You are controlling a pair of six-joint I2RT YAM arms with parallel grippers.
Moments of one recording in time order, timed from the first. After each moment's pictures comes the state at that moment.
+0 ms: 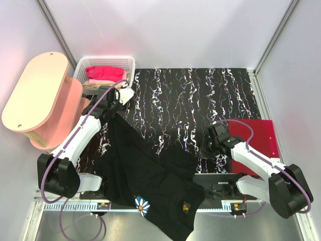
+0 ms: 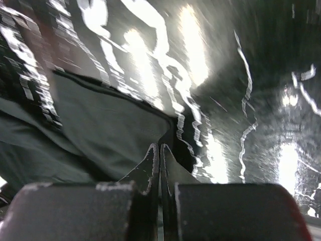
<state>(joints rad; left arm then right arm) -0.25 1.30 1.05 -0.47 -0.17 0.64 0.48 1.11 0.53 -0.47 -0.19 0.87</state>
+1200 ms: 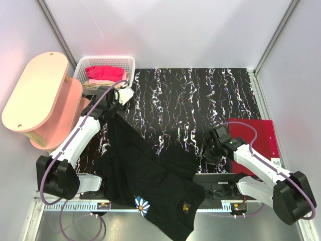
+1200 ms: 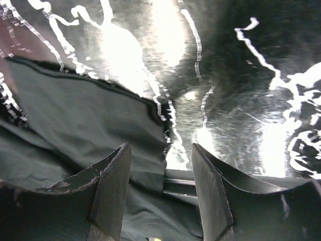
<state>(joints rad) -0.25 1.28 1.04 -0.48 -0.17 0.64 0.49 1.04 0.52 -0.63 -0.13 0.88</state>
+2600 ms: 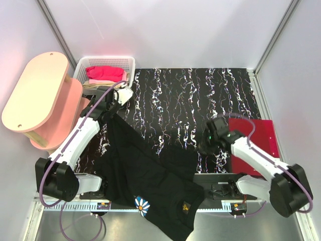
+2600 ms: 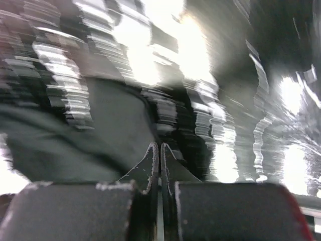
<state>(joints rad) -0.25 1.26 1.04 -0.48 -0.18 0.65 0.49 1.13 0.57 -0.52 -0.16 0.94</state>
